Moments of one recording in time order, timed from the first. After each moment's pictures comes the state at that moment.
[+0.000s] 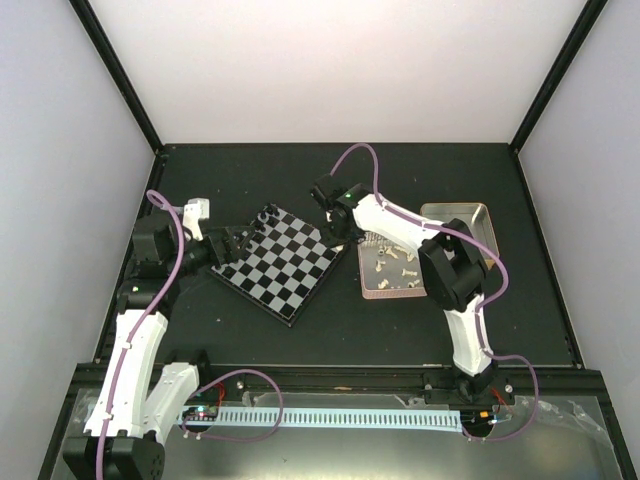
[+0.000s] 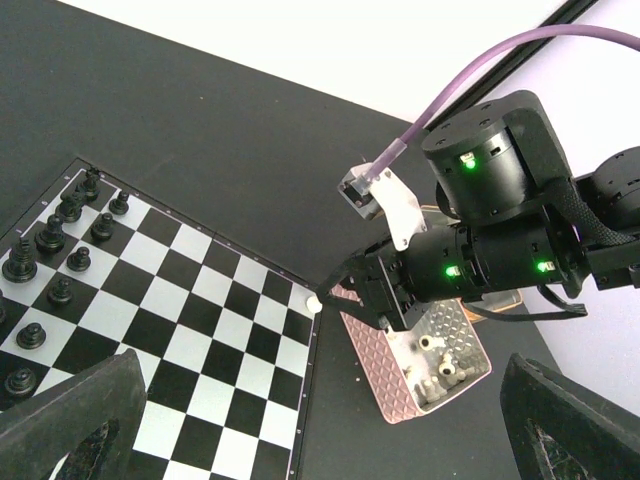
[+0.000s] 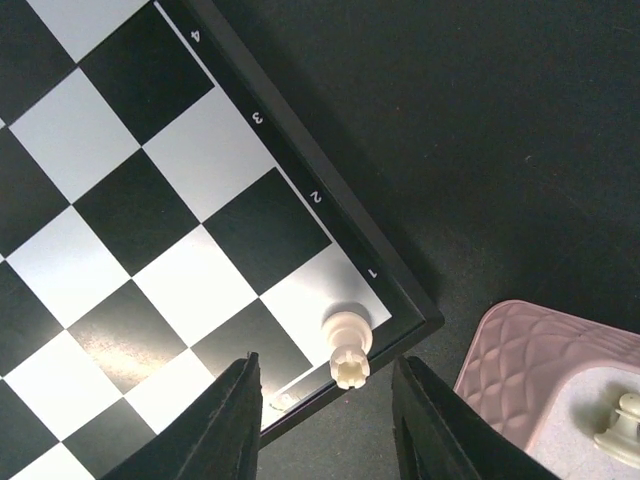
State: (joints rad) left arm 0.02 0.76 0.75 -0.44 0.67 -0.40; right arm 0.73 2.08 1.69 -0.88 0.10 0.35
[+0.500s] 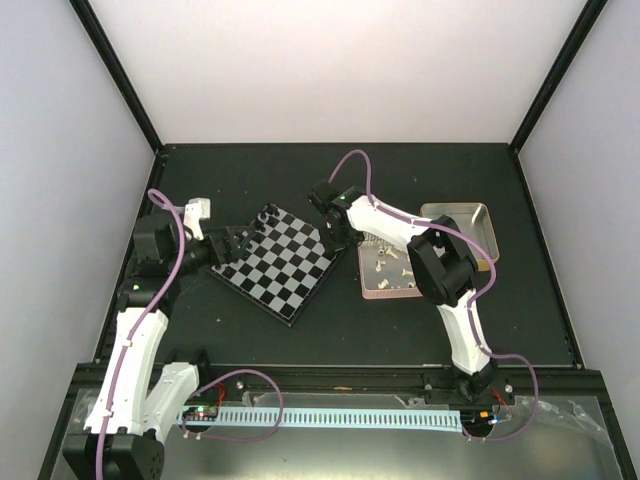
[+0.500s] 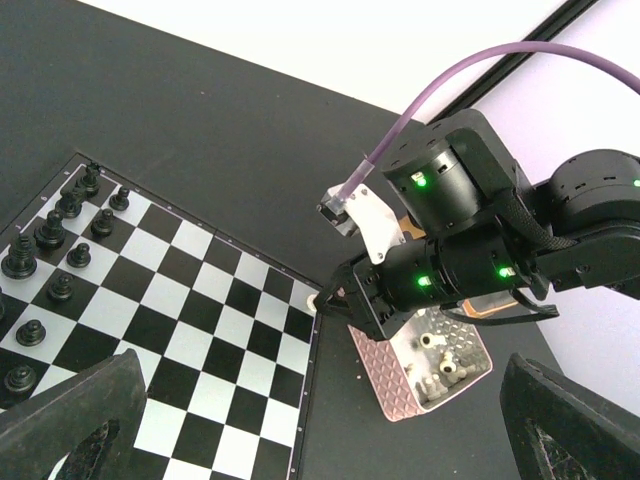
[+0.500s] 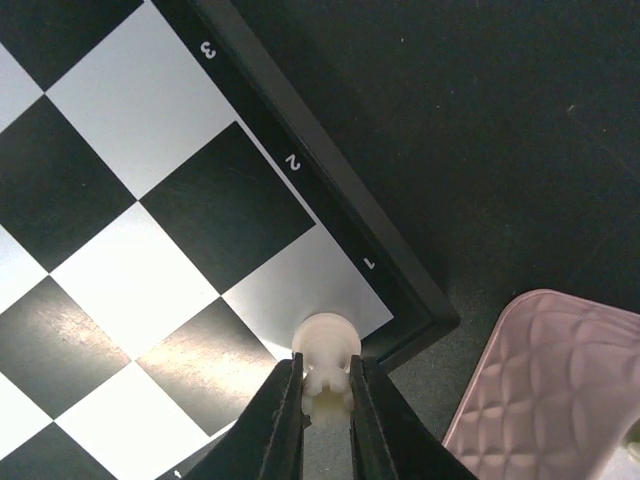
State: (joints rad) left arm 0.02 0.77 0.75 -0.44 0.68 -0.40; right arm 0.72 2.16 1.72 -0.94 0.10 0.35
